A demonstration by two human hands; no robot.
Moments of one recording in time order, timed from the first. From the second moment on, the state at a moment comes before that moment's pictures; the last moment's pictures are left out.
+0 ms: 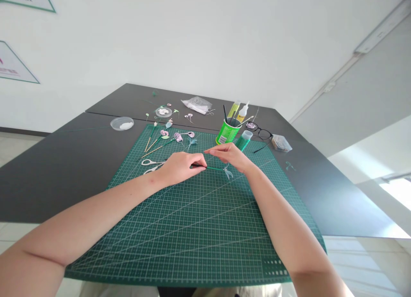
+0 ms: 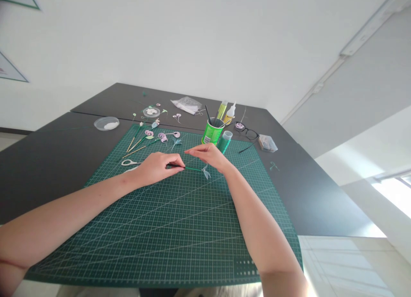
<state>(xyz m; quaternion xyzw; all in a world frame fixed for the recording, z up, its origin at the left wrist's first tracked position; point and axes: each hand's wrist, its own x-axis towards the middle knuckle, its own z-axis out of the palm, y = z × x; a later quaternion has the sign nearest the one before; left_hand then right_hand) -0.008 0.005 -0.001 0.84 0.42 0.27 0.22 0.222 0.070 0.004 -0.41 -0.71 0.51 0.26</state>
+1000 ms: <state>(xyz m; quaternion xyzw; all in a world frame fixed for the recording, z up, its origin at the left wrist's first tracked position) -0.015 0.017 -0.004 0.79 0.53 0.28 0.13 0.237 0.081 0.003 -0.34 -0.56 0.65 0.38</state>
